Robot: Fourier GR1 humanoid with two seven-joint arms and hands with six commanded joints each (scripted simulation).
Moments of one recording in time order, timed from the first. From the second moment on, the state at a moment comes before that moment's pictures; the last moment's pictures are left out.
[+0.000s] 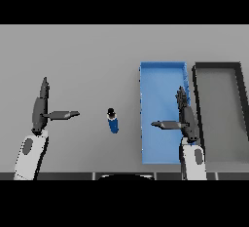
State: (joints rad) left arm -0.11 0.43 -0.16 -1.48 0.24 0.26 0.01; right arm 0.00 0.00 0.00 -1.57 0.00 0.00 0.00
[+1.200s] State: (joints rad) left arm -0.02 0.63 -0.40 -1.68 0.26 -0.25 -0.08; right arm 0.12 -0.13 0.12 -1.72 0.17 0.06 -0.06
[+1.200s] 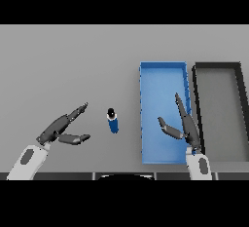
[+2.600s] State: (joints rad) left arm -0.21 0.17 -0.54 -1.34 0.13 -0.19 -0.10; right arm 0.14 -0.12 0.11 -1.75 0.16 0.05 -0.03
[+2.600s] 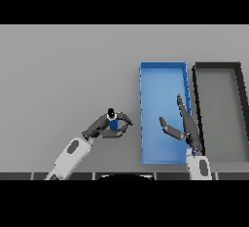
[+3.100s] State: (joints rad) left arm -0.22 0.14 -0.58 -1.38 0.09 -0.13 -0.18; right arm 0.13 -0.12 0.11 -1.74 0.16 0.06 -0.03
